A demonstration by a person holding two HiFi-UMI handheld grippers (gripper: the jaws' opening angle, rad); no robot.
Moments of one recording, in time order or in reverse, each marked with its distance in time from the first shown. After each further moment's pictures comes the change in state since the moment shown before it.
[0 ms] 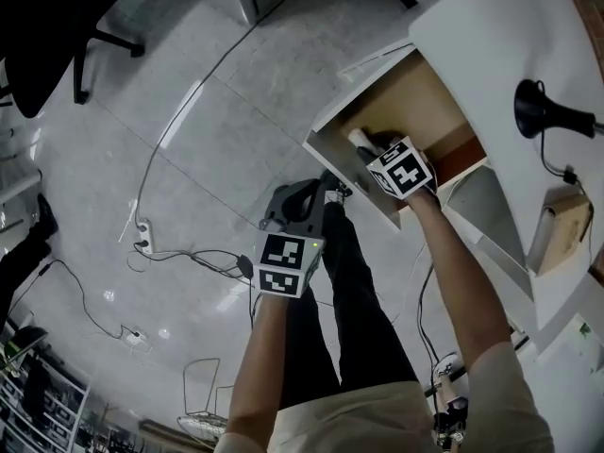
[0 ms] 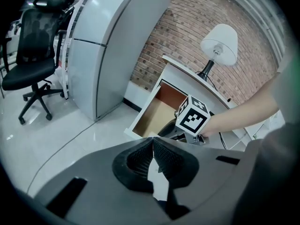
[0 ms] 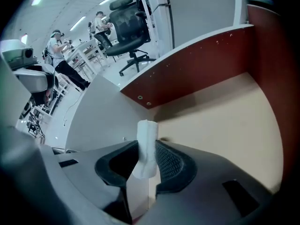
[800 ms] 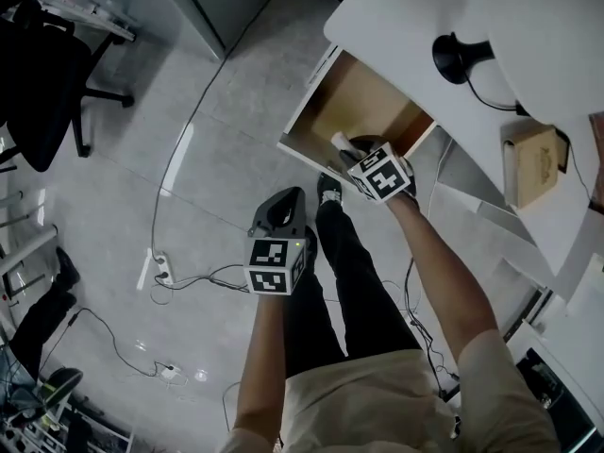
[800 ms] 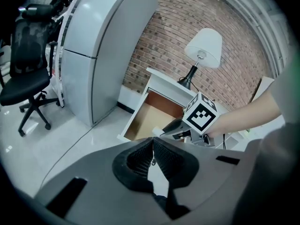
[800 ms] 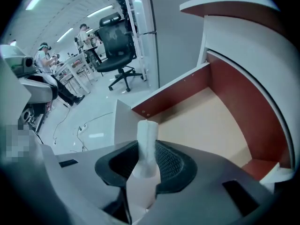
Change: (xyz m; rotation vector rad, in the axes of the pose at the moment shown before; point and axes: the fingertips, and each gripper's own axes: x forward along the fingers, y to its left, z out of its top) left arm -0.058 -0.035 0.022 0.061 0.009 -0.039; right arm -0.094 0.031 -0.001 0.157 -0.132 -0.149
